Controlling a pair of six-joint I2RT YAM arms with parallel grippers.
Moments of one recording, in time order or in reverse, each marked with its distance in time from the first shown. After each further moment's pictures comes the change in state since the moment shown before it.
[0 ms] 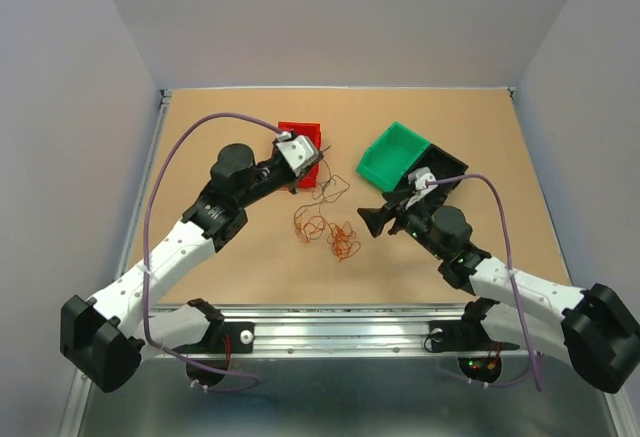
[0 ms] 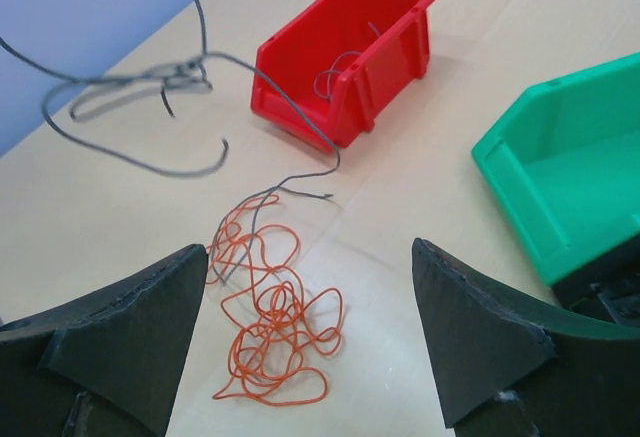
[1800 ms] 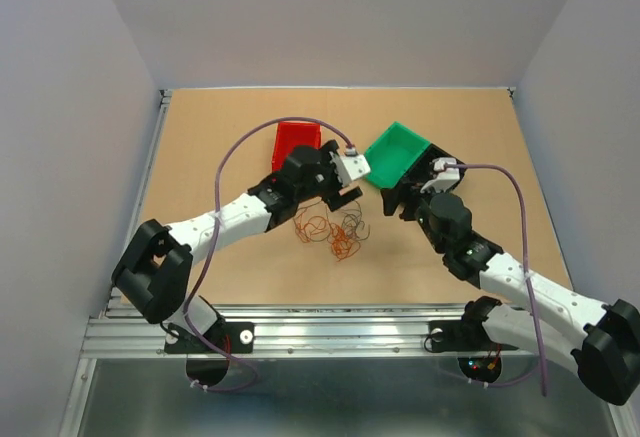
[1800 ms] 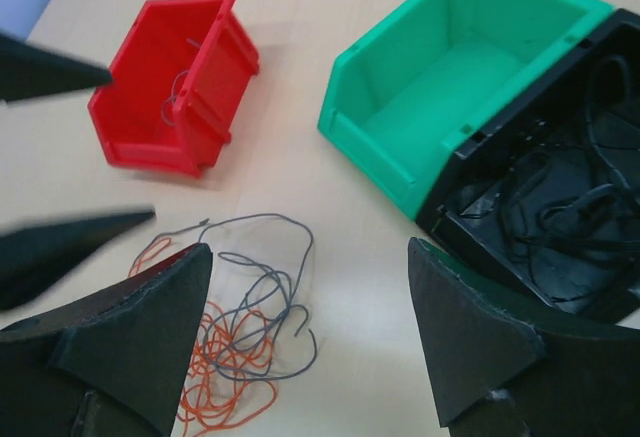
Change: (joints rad) left arm -0.064 0.384 0.063 0.009 -0.173 0.160; right arm 0.000 -0.002 0.169 -0.378 0.374 0.145
